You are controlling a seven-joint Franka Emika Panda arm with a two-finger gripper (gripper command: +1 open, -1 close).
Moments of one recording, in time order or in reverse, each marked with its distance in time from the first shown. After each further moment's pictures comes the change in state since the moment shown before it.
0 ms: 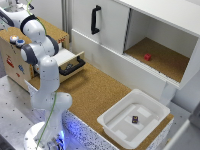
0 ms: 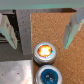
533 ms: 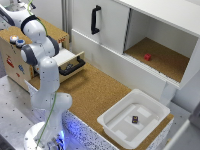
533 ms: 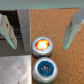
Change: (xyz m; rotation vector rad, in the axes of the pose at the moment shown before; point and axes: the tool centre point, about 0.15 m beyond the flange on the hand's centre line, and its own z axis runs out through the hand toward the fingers) arm -0.022 0.011 -0.003 0.033 -0.038 -0.033
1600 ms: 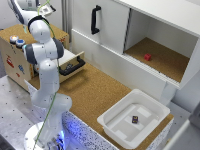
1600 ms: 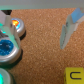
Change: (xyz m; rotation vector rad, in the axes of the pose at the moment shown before) arm -0.020 0.102 0.074 0.081 0.060 -0.114
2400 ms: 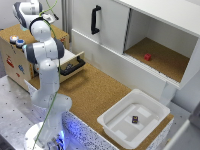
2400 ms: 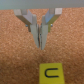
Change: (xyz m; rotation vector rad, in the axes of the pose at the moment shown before) arm 0.002 0.055 0.035 -0.055 0.075 0.060
